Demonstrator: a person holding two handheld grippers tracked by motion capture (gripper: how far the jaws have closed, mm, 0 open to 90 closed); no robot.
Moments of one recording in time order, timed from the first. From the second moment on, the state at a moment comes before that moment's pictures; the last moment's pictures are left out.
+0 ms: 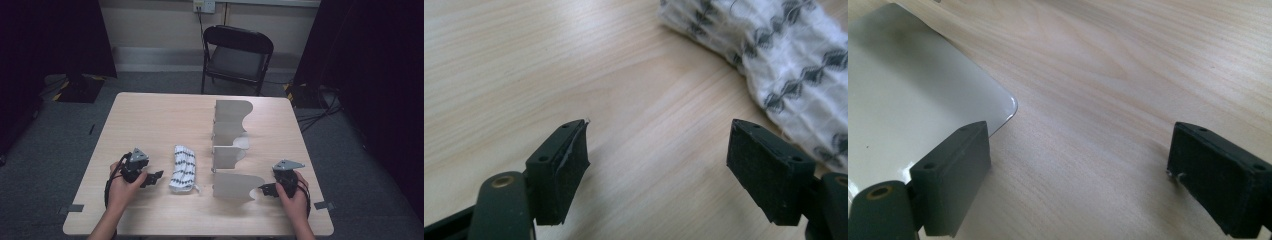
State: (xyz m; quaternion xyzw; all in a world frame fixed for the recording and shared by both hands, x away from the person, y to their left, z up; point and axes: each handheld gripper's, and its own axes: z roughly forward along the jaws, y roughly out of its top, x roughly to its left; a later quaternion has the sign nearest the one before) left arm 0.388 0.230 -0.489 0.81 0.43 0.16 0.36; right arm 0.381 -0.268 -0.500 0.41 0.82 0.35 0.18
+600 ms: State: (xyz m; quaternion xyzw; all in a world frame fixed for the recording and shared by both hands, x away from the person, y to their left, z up) left arm 0.380 0.250 -0.497 0.82 0.42 0.18 0.35; right arm 0.381 -0.268 -0.500 0.41 0.82 0.35 0.18
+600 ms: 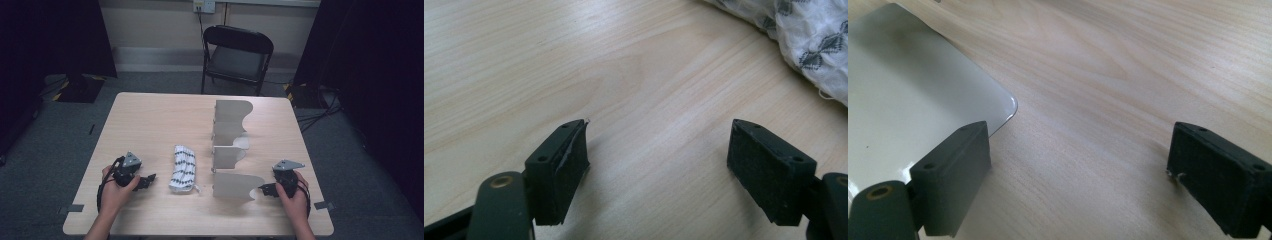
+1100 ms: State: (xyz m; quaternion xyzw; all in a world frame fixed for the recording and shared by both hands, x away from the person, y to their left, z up) left arm 0.378 0.256 -0.501 0.81 0.42 0.19 0.36; right arm 0.381 -0.268 -0.500 0.41 0.82 0.35 0.18
